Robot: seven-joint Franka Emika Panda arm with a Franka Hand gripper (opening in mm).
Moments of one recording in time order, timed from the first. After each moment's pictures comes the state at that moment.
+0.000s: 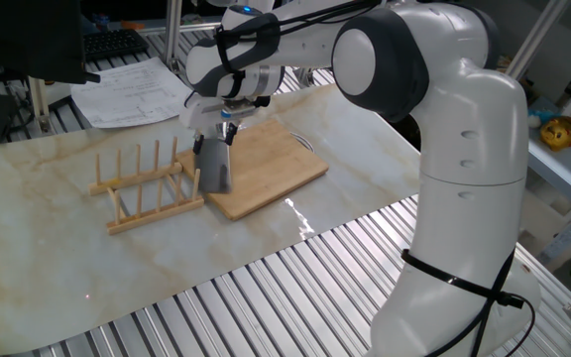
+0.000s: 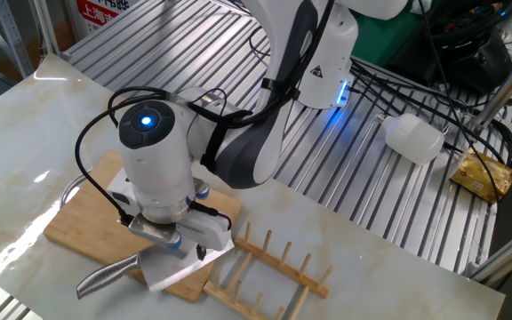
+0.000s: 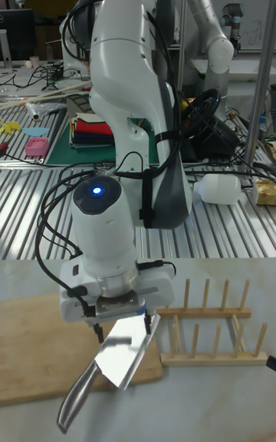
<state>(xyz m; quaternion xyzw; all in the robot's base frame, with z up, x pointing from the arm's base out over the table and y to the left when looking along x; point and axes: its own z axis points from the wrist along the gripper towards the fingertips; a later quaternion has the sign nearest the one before) 0.632 -0.016 0.120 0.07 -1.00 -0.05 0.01</state>
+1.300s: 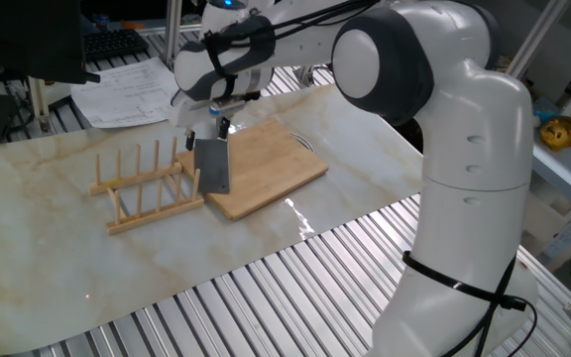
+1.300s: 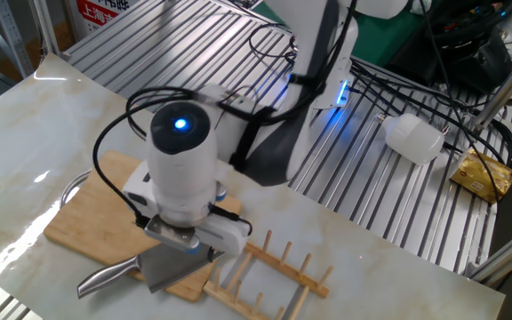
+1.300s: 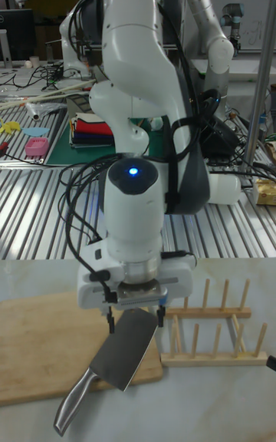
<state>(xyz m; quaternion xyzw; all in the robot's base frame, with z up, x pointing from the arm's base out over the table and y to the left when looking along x) 0.633 0.010 0.147 0.08 -1.00 0.00 0.00</state>
